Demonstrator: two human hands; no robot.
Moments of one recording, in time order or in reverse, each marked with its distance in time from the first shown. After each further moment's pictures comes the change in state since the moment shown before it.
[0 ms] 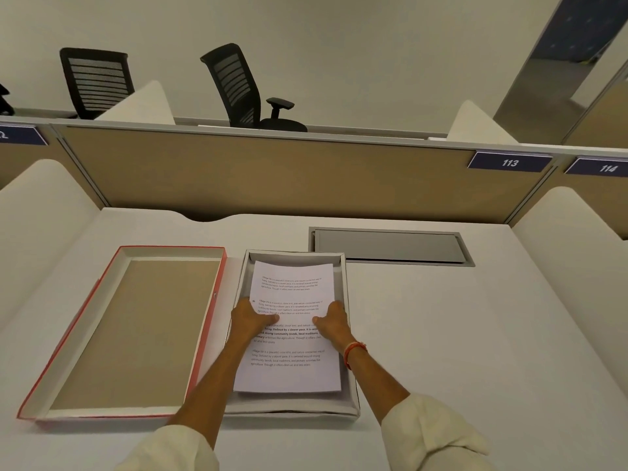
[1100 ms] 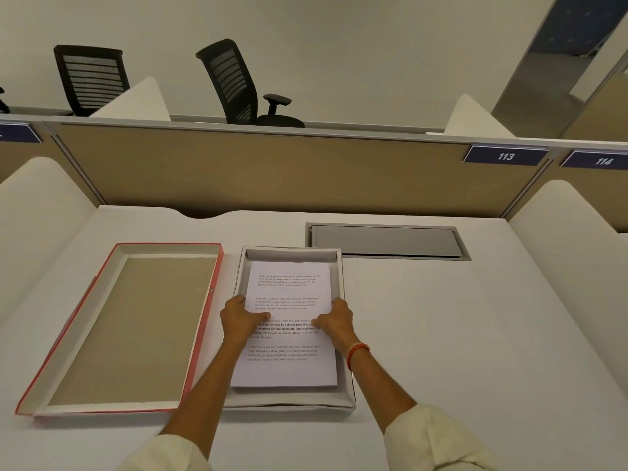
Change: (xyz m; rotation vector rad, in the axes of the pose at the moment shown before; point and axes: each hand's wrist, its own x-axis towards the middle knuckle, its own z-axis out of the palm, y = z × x) left_hand -0.015 -0.001 -0.002 -0.045 0.157 0.008; right_hand -0.011 0.009 -0.013 0.172 0.027 0.067
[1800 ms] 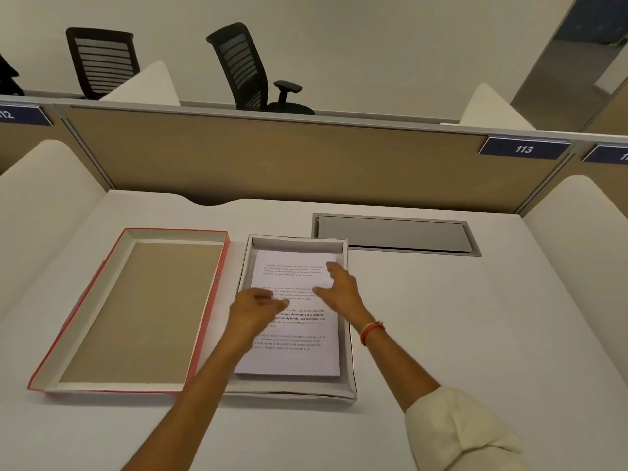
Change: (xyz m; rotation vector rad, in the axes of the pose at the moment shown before) left_hand -0.056 0.044 -0.024 -0.225 -0.212 -0.138; right_hand 0.007 -0.036 -0.016 -0.182 -0.062 -0.356
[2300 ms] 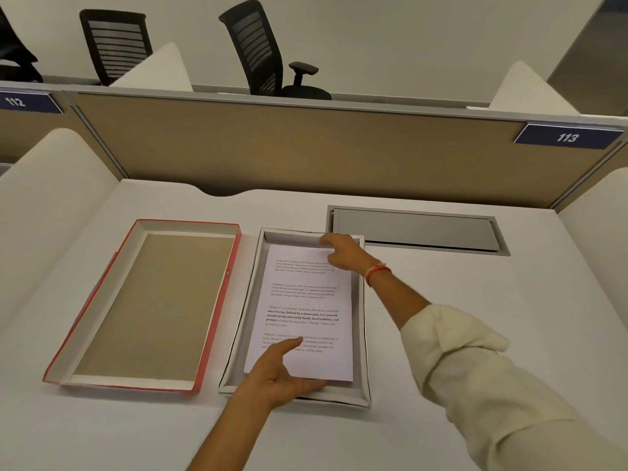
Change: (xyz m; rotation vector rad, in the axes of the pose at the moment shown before) left_hand -0.043 -0.051 0.026 -0.910 -0.280 -0.701; right_hand 0.090 -0.035 -0.015 -0.452 -0.300 -0.166
